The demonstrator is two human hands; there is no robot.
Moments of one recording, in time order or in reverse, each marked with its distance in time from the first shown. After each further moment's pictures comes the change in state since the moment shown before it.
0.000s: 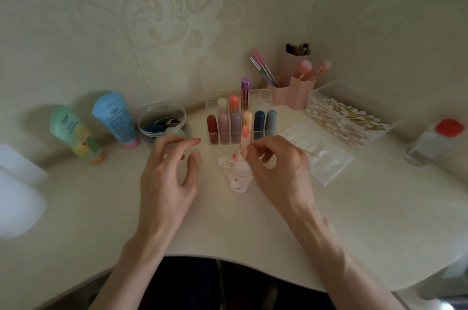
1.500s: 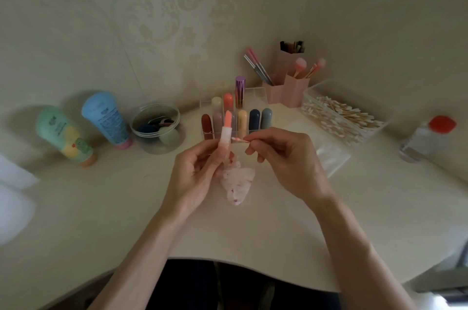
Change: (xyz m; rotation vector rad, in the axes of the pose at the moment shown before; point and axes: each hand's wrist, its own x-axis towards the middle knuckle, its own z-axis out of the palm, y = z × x) left_hand 0.013 0.030 0.026 -0.865 -0.387 -0.439; right_hand 0.025 0.015 -0.024 0.447 -0.290 -0.030
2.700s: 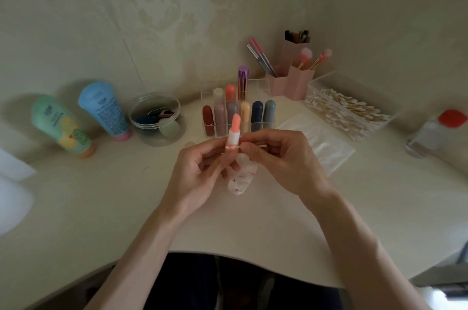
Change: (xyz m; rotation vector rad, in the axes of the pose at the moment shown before) left_hand -0.002 -0.010 0.000 -0.026 -0.083 0.061; right_hand -0.003 0.000 0.007 0.063 -0.091 0.129
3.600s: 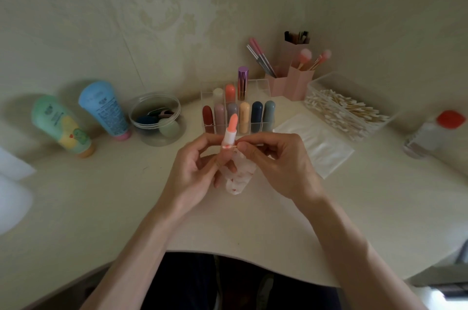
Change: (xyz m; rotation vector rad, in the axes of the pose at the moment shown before) left_hand -0.001 0.000 -0.005 -0.017 0.009 -0.055; right_hand -0.003 0.004 0.010 -0.058 0.072 -0.009
